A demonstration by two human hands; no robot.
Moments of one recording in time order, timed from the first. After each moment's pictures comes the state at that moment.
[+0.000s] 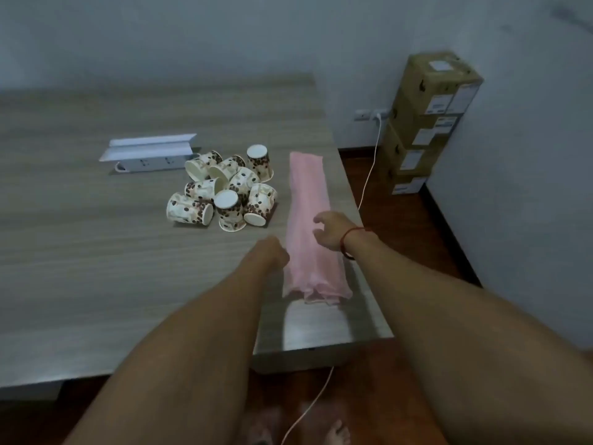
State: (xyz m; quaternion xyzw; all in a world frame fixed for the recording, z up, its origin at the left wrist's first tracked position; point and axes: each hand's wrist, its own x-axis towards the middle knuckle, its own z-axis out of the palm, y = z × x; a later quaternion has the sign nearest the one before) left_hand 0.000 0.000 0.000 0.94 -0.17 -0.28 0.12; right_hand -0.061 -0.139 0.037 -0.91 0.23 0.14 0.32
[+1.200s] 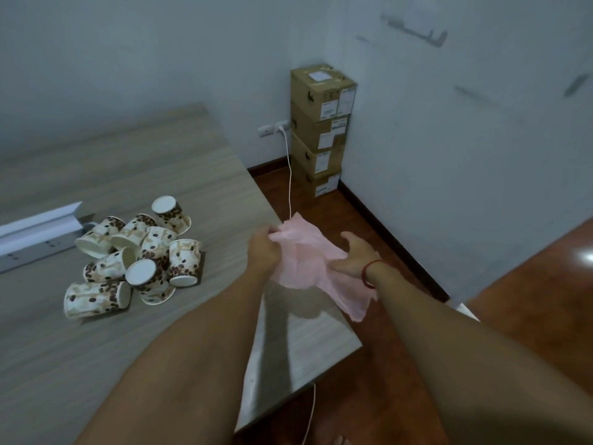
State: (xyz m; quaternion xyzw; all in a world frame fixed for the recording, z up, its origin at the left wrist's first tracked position) left_hand 0.000 -0.135 0.016 0.85 -0.23 -0.22 0.42; right_hand -0.158 -0.234 0.039 -0.77 0.50 0.05 0.39
